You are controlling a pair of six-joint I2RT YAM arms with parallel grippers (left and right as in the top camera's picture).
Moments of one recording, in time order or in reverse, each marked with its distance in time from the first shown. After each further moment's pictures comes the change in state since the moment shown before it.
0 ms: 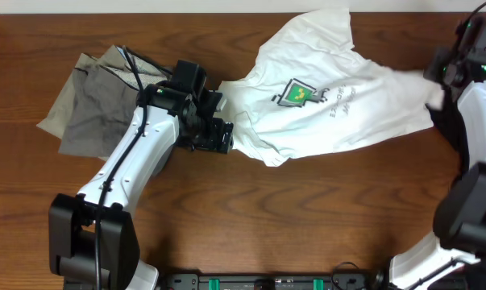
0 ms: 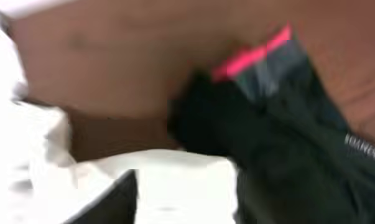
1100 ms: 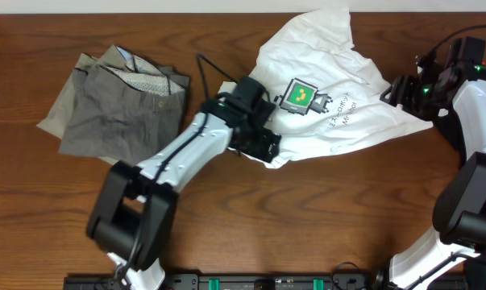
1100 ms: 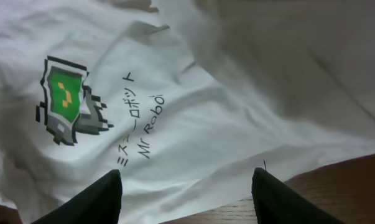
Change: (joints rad) left arm -0.270 0.192 -0.014 0.323 0.030 -0.058; right arm 0.010 0.027 -0.011 -0.348 -0.482 0.005
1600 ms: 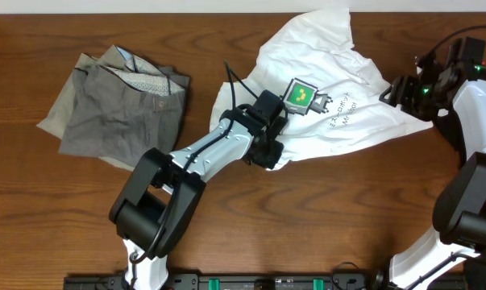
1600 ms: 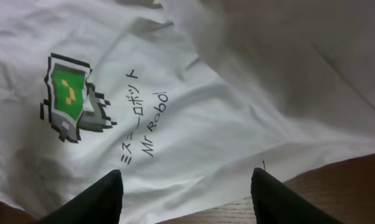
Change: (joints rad) left arm -0.076 0.097 0.000 0.011 -0.121 -0.025; right arm 0.000 0.000 0.000 -0.008 -0.011 0.000
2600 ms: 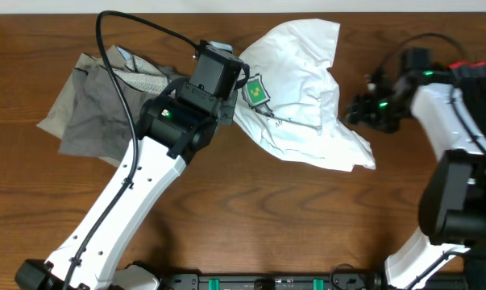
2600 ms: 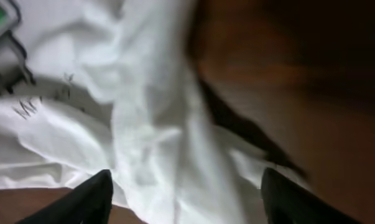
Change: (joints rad) left arm 0.099 -0.487 0.232 -0.272 -0.568 -0.074; right arm 0.219 0.000 -0.138 0.022 0.013 -0.072
